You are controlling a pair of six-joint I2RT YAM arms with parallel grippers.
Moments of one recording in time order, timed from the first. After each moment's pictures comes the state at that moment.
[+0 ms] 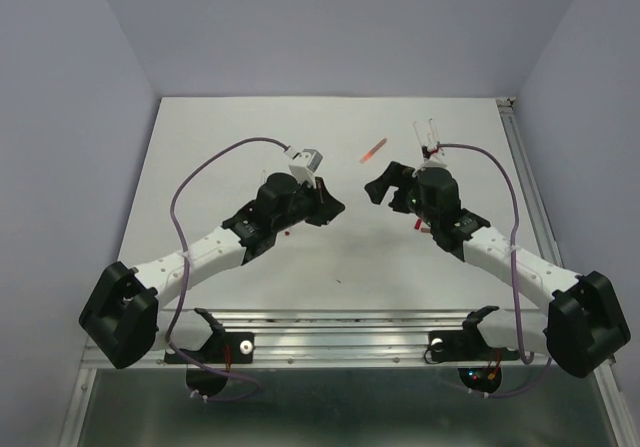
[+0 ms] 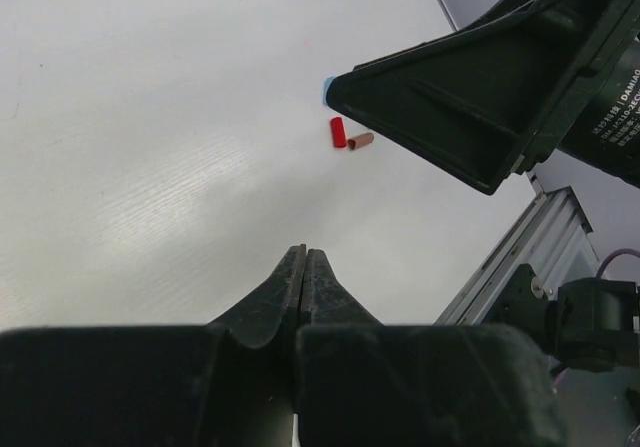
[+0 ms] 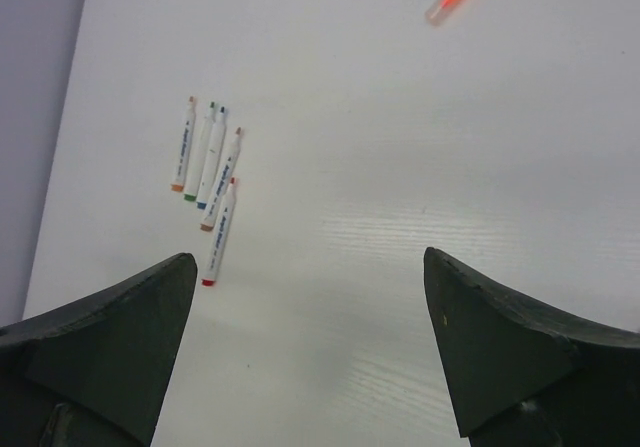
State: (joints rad) left arm -0.75 1.25 0.77 0.16 0.15 -0.58; right arm 0.53 1.20 0.71 0.14 0.09 0.68
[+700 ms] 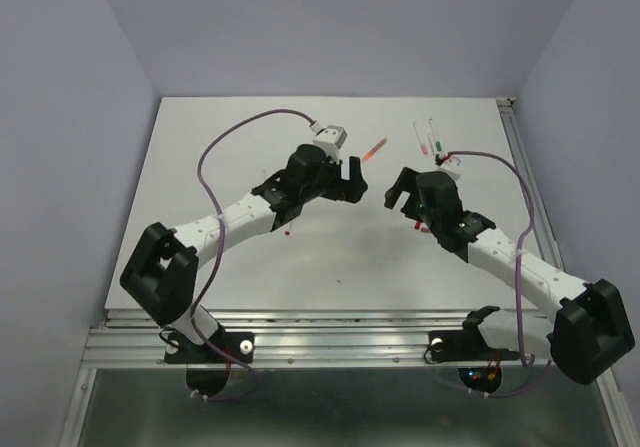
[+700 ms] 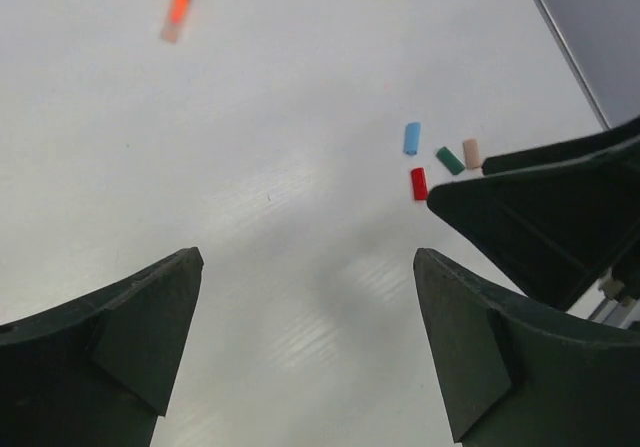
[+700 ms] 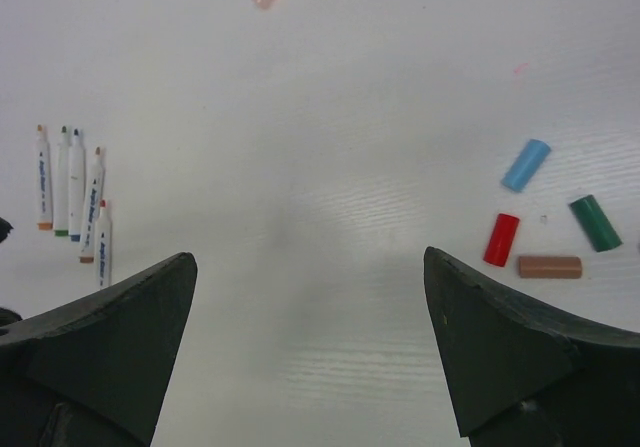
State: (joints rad) left arm -0.74 1.48 1.00 0.06 0.05 -0.44; right arm 0.53 1.17 0.72 -0.11 0.32 0.71
